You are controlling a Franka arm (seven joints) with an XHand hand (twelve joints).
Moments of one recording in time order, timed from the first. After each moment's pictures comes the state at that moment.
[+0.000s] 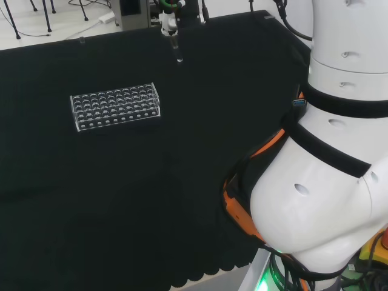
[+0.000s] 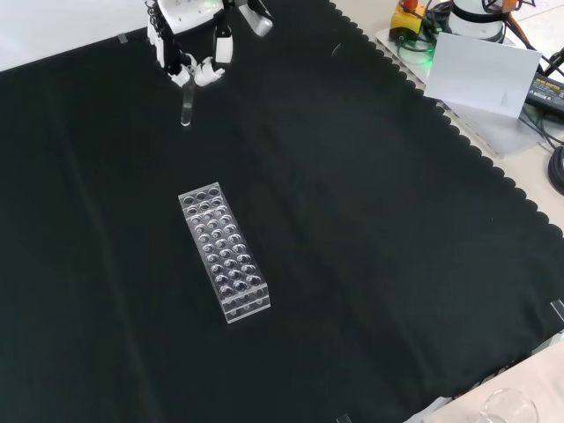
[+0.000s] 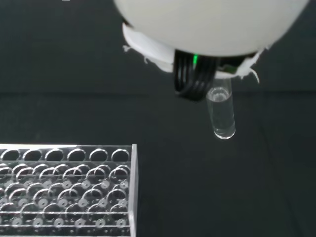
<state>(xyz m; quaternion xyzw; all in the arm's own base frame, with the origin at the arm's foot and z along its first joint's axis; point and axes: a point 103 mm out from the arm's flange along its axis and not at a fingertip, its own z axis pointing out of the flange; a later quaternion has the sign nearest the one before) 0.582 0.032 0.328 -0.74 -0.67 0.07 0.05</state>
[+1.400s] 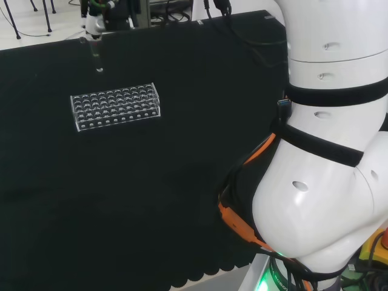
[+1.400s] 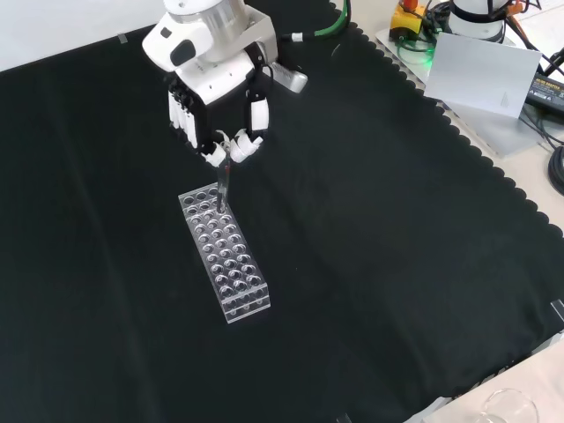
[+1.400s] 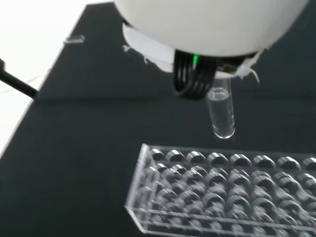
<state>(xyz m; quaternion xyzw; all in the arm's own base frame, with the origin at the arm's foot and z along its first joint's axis) 0.606 0.193 0.326 -0.66 -0.74 0.01 0.13</state>
